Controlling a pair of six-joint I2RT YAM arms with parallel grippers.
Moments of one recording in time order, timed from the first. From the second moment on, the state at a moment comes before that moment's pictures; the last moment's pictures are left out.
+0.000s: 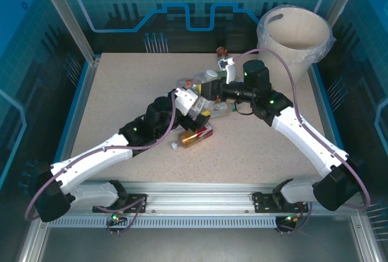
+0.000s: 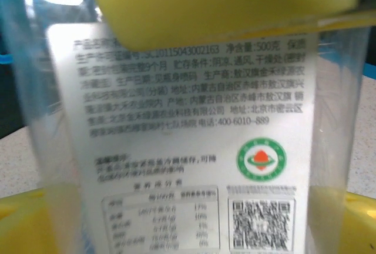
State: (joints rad) left arm -0.80 1.18 0.94 -0.07 -0.16 0.04; right arm 0.52 1.33 1.24 -0.24 -0.54 0.45
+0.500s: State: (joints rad) left arm -0.71 0.94 0.70 -0.01 -0.49 -0.20; right arm 0.21 1.42 1.44 -0.35 -0.48 0.44
